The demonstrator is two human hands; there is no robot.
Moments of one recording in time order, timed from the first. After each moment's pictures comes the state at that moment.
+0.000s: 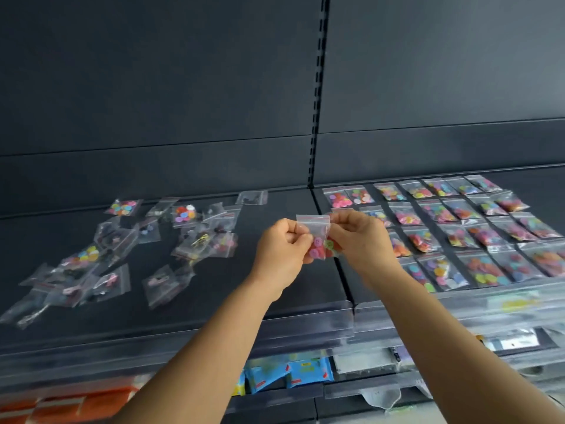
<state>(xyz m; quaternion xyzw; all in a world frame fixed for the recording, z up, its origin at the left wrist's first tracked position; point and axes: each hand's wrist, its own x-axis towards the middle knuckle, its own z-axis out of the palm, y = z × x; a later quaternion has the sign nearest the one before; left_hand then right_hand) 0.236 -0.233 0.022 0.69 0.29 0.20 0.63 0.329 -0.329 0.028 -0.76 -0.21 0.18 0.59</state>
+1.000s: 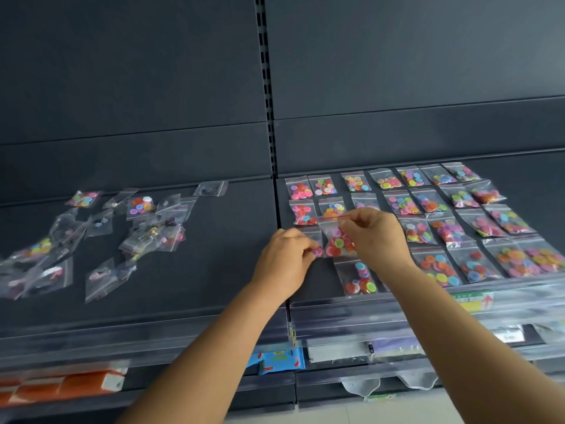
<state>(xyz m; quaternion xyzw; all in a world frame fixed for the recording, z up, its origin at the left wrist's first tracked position) 0.305 -0.294 -0.016 0.94 0.21 0.14 0.24 0.413 -0.407 0.016 -0.84 -0.22 0.13 0.48</state>
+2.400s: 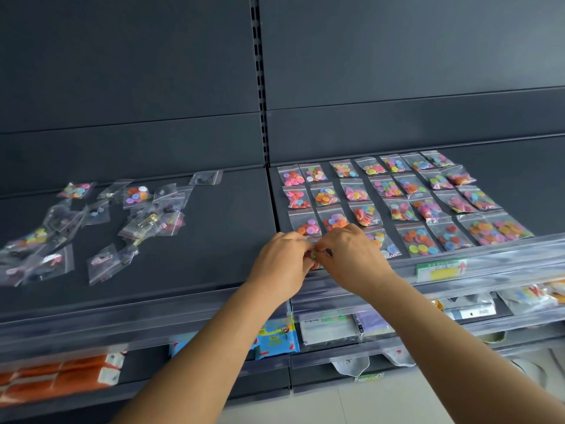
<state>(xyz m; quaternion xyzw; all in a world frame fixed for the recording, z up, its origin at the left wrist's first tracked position) 0.266 -0.321 -0.001 0.96 0.18 0.05 0.21 0.354 -0.431 0.010 -0.87 -0.48 0.03 0.11</state>
